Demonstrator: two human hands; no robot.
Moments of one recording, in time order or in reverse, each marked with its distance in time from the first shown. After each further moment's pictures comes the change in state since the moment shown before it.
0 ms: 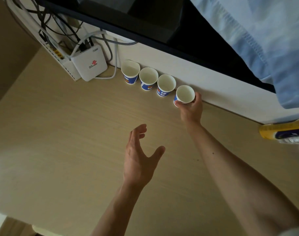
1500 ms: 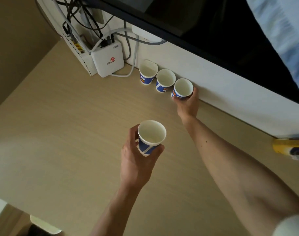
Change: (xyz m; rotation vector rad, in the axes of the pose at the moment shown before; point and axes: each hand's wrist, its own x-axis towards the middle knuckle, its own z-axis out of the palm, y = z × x) left_hand 0.003 0.002 -0.032 -0.197 0.154 -0.094; right_hand 0.016 -0.003 0.074 -0.097 -0.041 -0.032
